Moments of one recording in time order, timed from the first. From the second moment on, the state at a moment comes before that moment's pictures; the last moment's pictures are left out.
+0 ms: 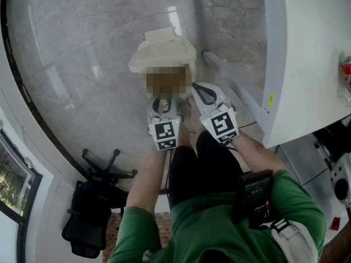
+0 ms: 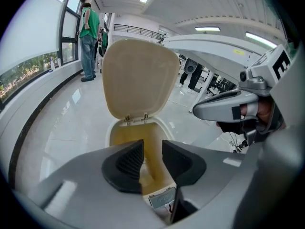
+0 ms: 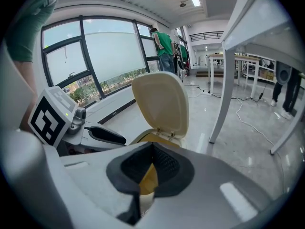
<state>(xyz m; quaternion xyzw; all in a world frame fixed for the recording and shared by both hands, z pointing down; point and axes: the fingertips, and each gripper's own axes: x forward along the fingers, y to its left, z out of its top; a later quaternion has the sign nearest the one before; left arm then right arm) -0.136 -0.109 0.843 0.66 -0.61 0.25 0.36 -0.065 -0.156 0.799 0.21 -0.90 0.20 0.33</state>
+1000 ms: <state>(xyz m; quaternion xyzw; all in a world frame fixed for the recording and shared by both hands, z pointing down) -0.166 -0.142 0.582 0.71 -0.66 0.16 0.21 -0.098 -0.171 0.575 0.23 -0.93 0.12 0.24</state>
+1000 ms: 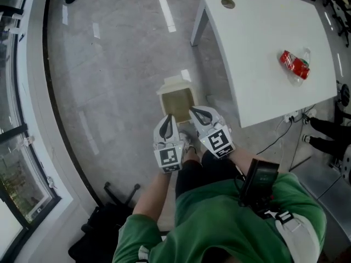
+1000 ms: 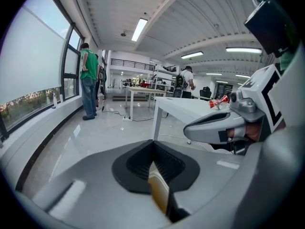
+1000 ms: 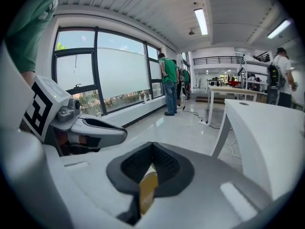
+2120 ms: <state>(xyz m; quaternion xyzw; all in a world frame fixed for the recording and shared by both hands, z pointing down) -0.167 -0.119 0.338 0.72 -0.69 0.04 0.06 -0.085 -0.142 0.337 0.27 -0.96 0.00 0.09</state>
